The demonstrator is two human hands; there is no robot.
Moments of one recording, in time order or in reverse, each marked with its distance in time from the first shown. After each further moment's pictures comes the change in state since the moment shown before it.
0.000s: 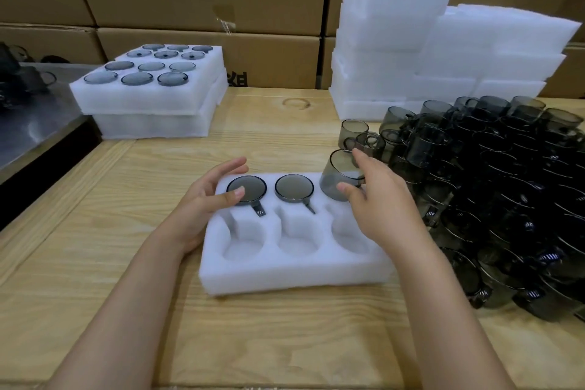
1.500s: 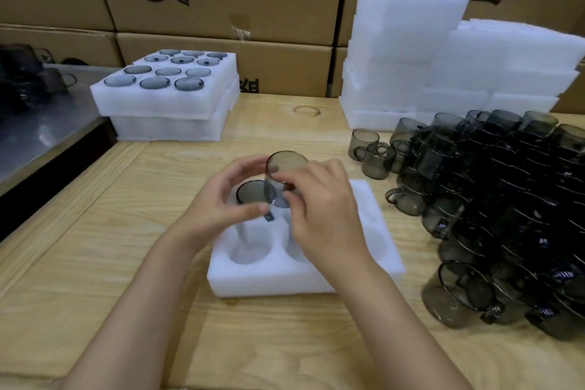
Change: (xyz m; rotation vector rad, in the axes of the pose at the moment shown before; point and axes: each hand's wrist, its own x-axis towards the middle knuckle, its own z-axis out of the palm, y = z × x) left_hand -0.013 0.024 0.013 0.366 -0.146 0.305; right_hand -0.017 -0.068 0.041 0.091 0.322 -0.545
